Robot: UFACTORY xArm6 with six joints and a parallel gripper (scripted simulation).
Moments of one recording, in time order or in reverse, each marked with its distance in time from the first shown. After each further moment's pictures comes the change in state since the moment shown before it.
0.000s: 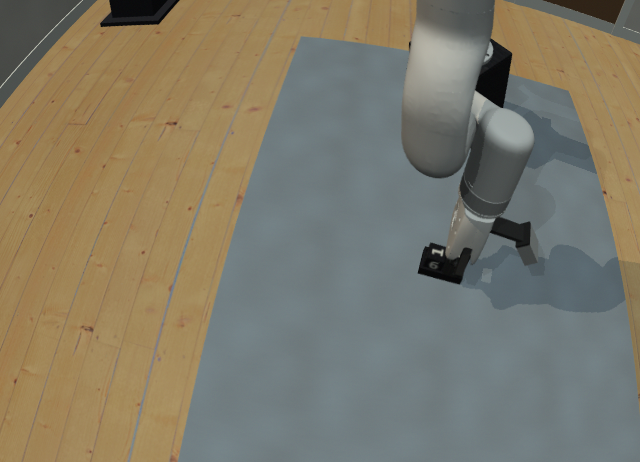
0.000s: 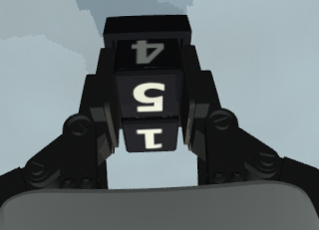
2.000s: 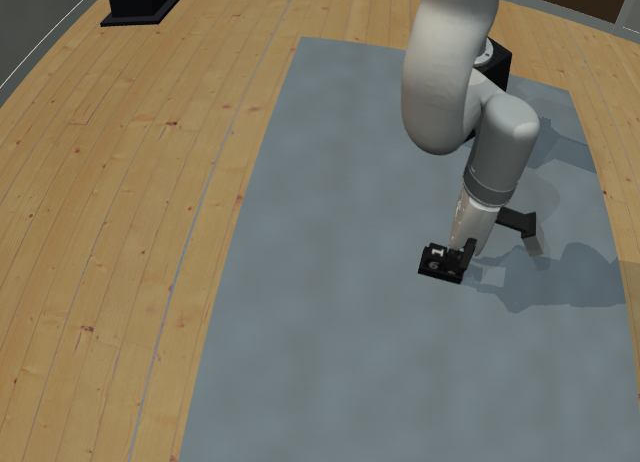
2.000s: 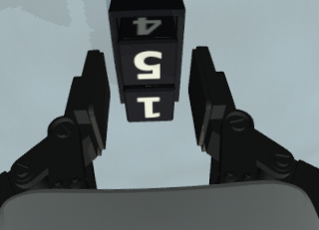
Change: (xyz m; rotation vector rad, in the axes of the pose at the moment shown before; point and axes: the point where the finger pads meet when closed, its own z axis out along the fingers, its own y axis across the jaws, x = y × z) arm 0.000 0.000 -0.023 0.001 0.000 0.000
